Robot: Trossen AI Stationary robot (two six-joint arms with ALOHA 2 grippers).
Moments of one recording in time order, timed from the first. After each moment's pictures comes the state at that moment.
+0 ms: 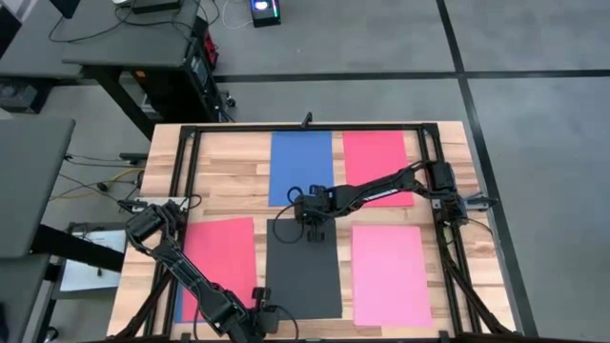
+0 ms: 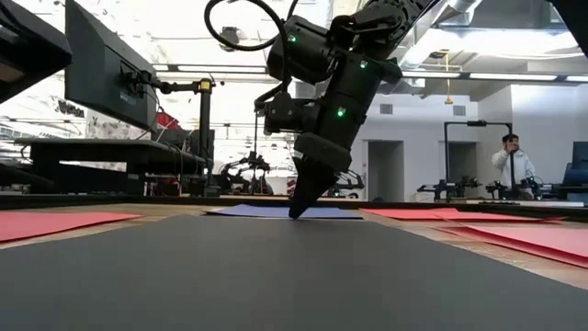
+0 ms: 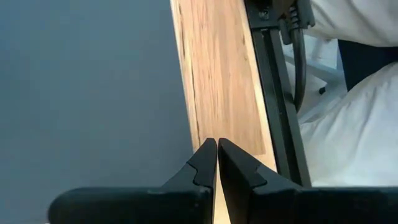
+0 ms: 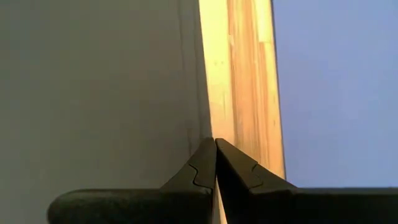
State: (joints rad) left arm -0.86 2.00 1.32 -0.36 -0.32 -0.65; right arm 0.03 2.06 1.36 -0.41 0.15 0.02
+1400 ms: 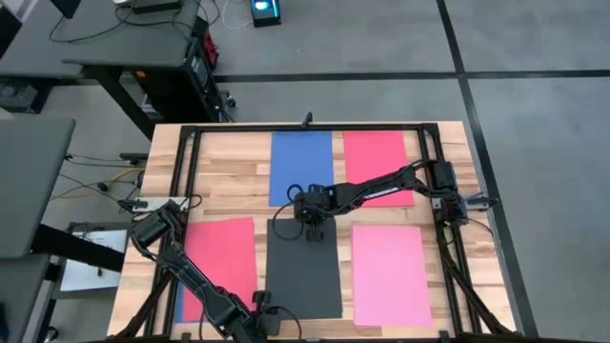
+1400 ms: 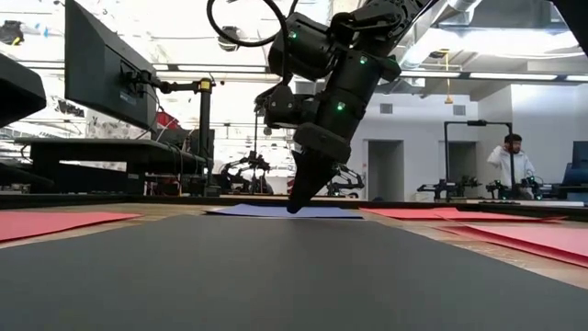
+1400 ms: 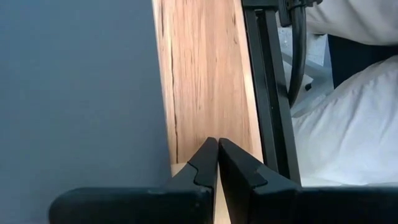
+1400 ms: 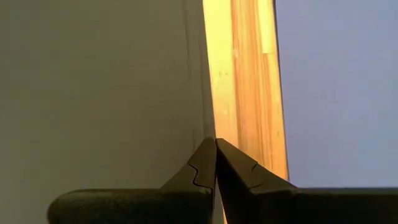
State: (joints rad) left arm -0.83 2.07 1.32 -0.38 -0.25 -0.72; right arm 0.01 2.05 1.37 -0.40 0.10 0.02
